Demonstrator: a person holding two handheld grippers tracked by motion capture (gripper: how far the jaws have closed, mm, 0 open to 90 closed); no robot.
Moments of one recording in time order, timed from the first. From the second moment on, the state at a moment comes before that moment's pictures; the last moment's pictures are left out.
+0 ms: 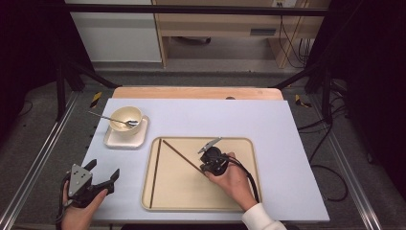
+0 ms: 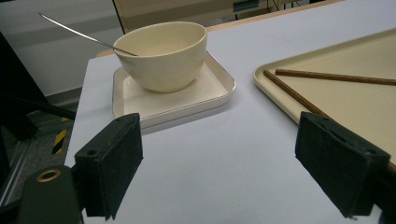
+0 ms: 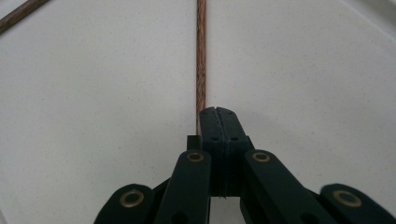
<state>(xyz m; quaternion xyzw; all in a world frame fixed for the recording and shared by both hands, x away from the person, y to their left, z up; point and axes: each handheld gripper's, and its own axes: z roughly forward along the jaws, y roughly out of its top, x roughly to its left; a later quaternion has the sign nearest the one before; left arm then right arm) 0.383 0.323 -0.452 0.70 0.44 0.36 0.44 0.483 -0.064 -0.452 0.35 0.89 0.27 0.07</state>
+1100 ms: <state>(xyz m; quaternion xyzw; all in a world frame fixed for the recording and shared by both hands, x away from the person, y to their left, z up) 0.383 0.322 -0.451 0.70 0.44 0.36 0.44 0.450 -0.005 -0.460 0.27 0.92 0.29 0.01</state>
